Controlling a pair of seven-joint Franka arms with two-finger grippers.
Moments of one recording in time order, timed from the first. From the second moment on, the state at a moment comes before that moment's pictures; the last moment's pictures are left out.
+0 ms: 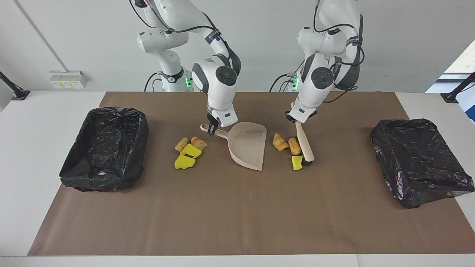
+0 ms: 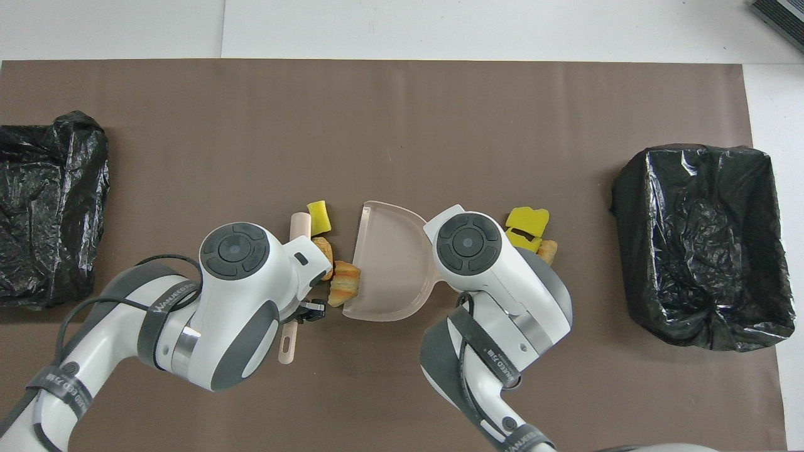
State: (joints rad) left arm -0.54 0.02 0.00 -2.20 -0.08 1.99 -0.34; right arm 0.41 0.20 0.14 -1.98 -0.18 1.99 -0.69
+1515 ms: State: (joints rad) left arm -0.73 -0.07 0.00 -2.18 -0.02 1.79 -0.75; right arm 0.40 0.20 0.14 -1.96 -0.18 1.99 -0.69
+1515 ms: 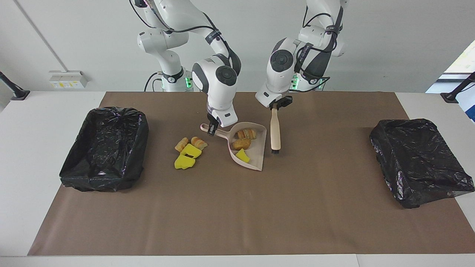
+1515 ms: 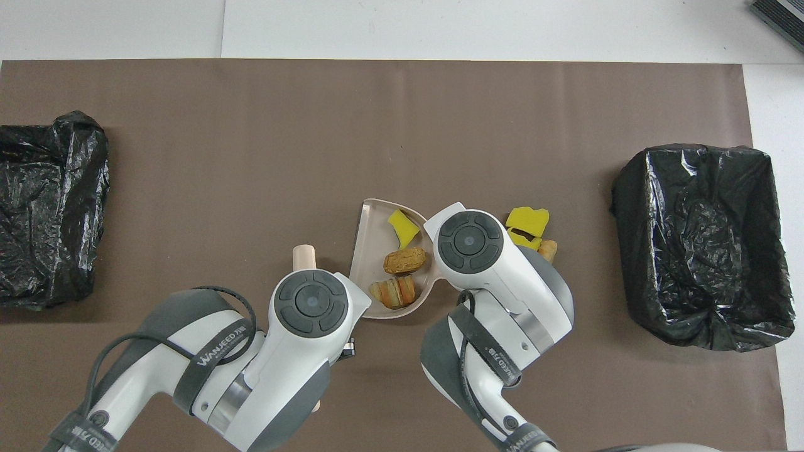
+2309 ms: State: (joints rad) left arm -1.03 -0.23 -0.02 -2.41 -0.06 2.02 -1.00; right arm 0.19 0.14 0.13 -1.79 -0.01 1.78 -0.86
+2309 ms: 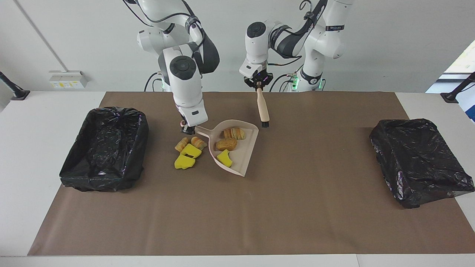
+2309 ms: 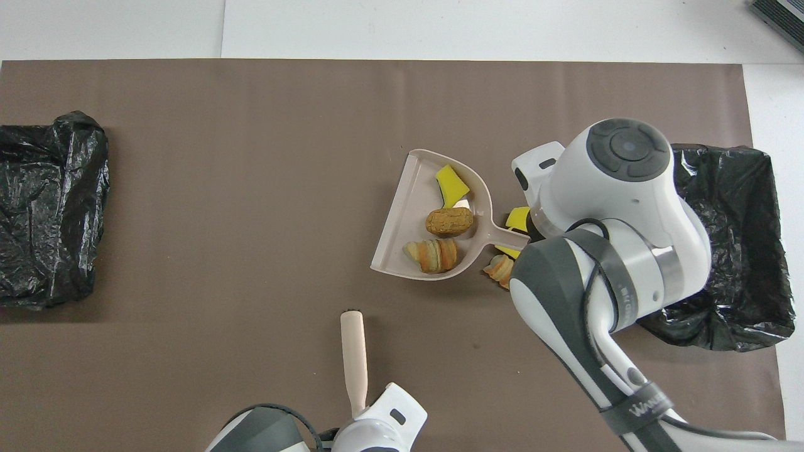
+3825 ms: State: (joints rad) left arm -0.86 -0.16 0.02 -2.26 -0.10 1.96 -0.71; right arm -0.37 0.11 -0.06 -1.59 -0.18 1.65 -1.47
